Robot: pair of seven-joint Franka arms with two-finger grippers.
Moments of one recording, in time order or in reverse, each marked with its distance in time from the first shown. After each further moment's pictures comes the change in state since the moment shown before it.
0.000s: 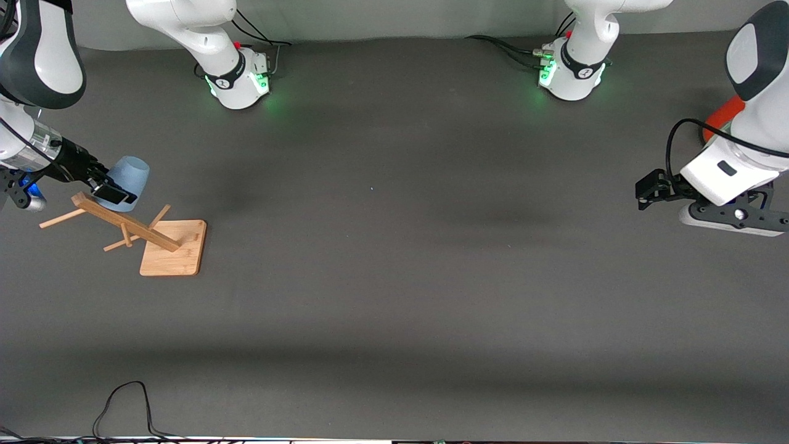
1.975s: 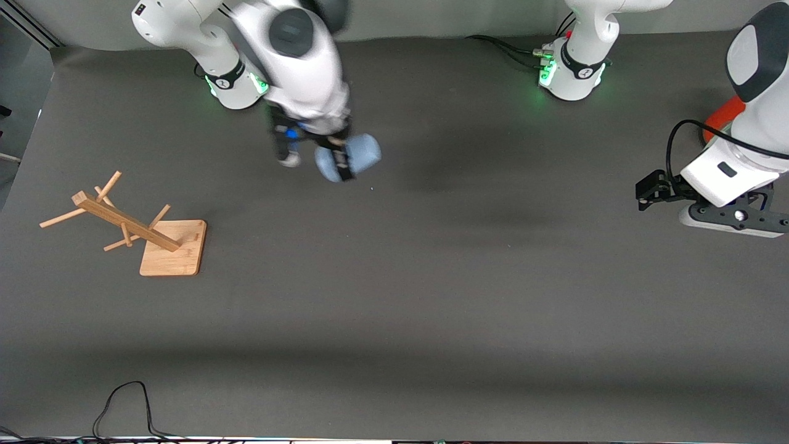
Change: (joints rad) left arm 0.001 0.007 0.001 0.007 0.000 -0.003 0.002; right arm 0.937 0.514 0.032 0.643 0.002 -0.136 1.584
